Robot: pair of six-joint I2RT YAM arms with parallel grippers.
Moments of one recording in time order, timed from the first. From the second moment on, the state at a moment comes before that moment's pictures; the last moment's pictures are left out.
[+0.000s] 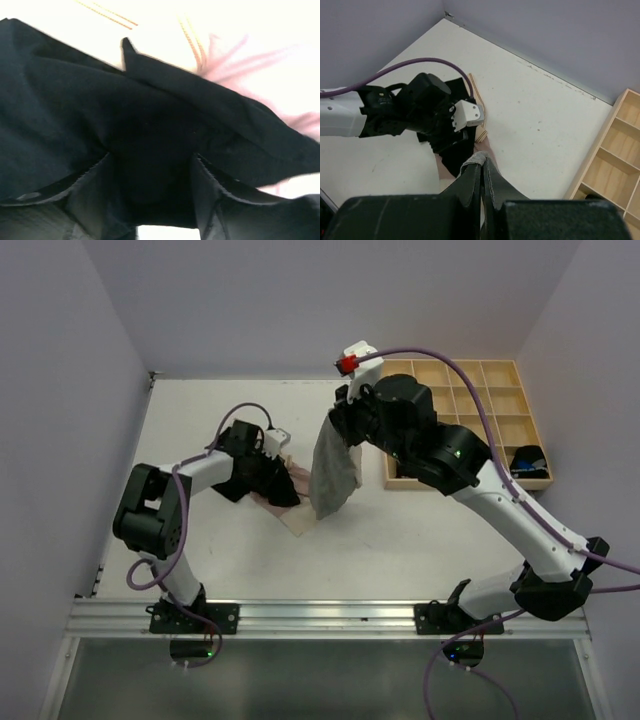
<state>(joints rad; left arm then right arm) -0.29 1.74 0.99 -0.27 0.19 0.31 0.89 1.39 1.76 -0.64 0.25 0.09</state>
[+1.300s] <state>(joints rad) -0.01 1.35 1.07 -0.28 0.55 0.34 0.89 1.54 1.64 -0.57 0.11 0.19</state>
